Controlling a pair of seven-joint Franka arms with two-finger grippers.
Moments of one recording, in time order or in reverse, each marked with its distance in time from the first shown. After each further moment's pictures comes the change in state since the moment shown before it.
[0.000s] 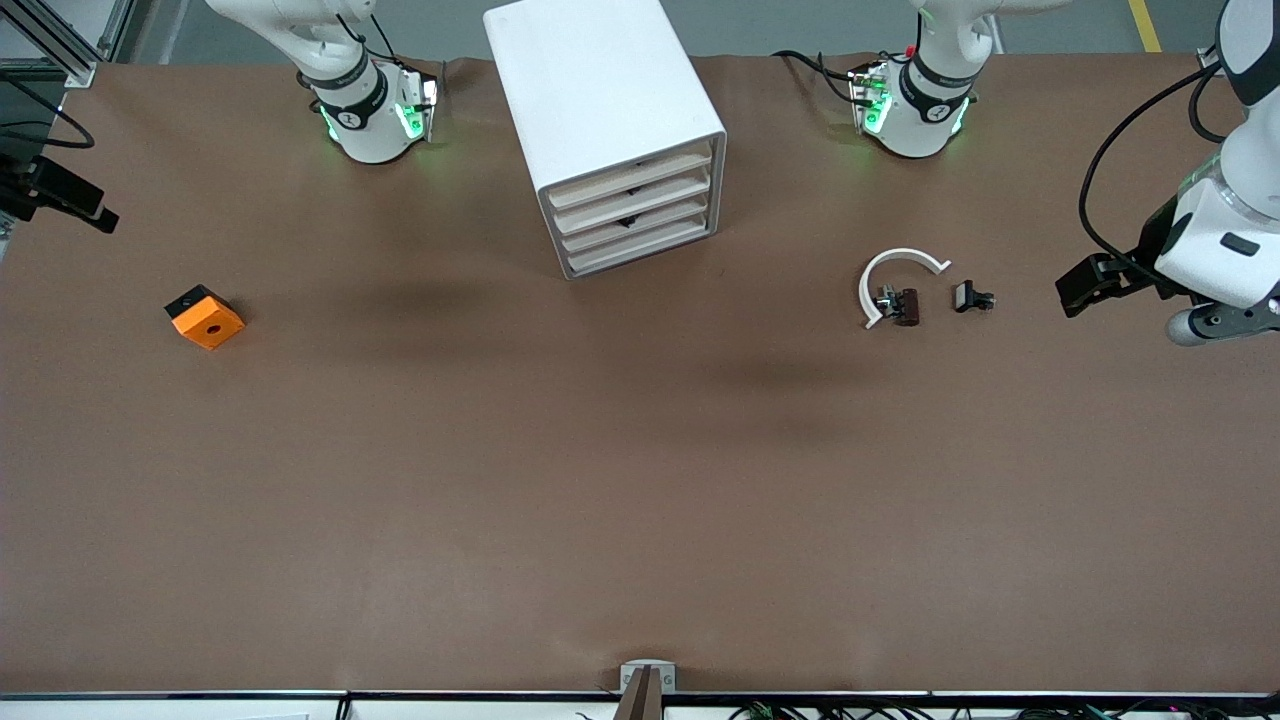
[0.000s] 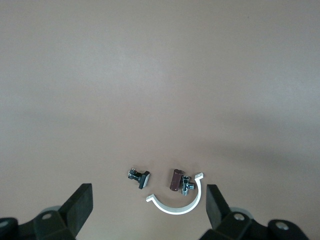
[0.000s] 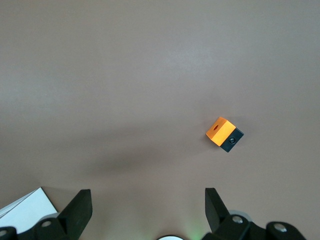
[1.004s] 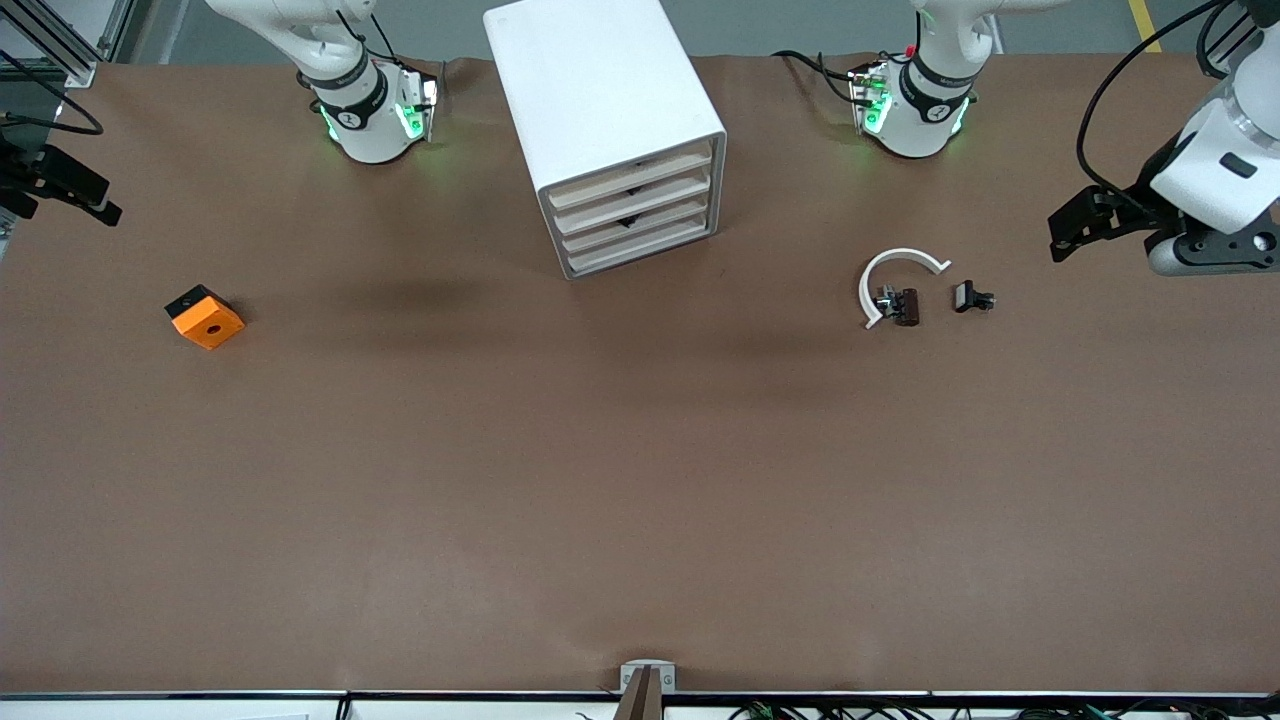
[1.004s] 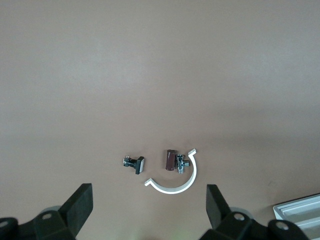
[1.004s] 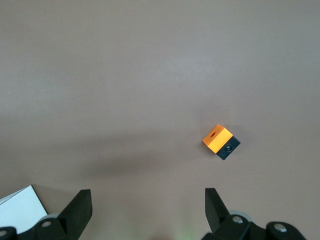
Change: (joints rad) left arm 0.029 -0.135 0.005 -0.114 -0.093 -0.014 0.157; right arm 0.000 -0.051 0.000 -0.069 -0.014 0.051 -0.065
